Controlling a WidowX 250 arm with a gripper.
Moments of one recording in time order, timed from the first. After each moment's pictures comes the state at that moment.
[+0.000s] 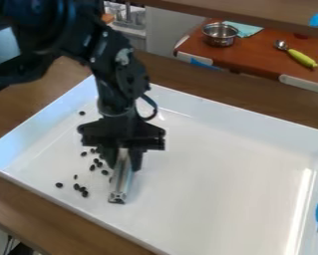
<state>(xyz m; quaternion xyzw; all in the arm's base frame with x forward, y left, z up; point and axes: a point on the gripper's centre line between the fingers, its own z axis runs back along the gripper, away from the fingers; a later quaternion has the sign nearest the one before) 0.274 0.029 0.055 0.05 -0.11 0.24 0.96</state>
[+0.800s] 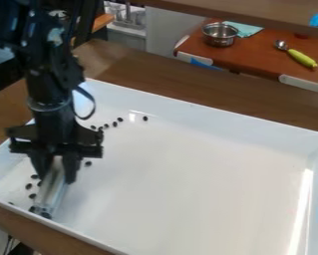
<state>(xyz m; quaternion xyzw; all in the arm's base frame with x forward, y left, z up) 0.221 0.052 0.069 0.03 -0.04 0.25 0.97</state>
